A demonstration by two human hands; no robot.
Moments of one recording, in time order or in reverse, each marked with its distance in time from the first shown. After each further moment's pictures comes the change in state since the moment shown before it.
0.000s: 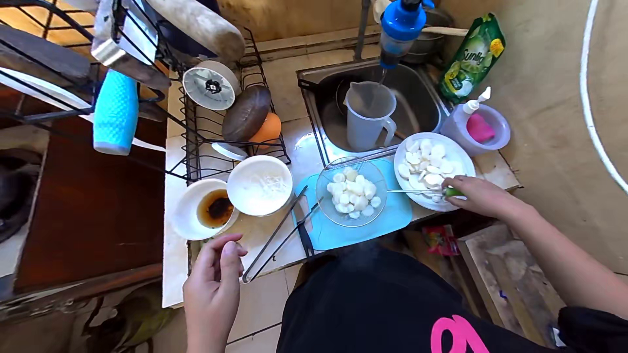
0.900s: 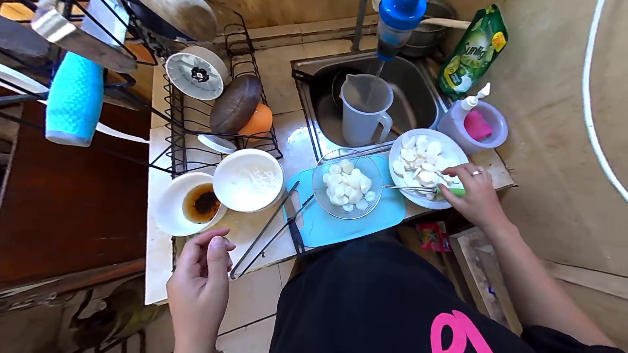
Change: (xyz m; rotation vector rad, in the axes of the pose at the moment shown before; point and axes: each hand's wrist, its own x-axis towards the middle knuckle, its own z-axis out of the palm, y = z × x) left_hand -0.001 0.000 0.010 0.031 0.032 -0.017; right_hand -0.010 -0.018 0.033 0.126 0.754 -0.104
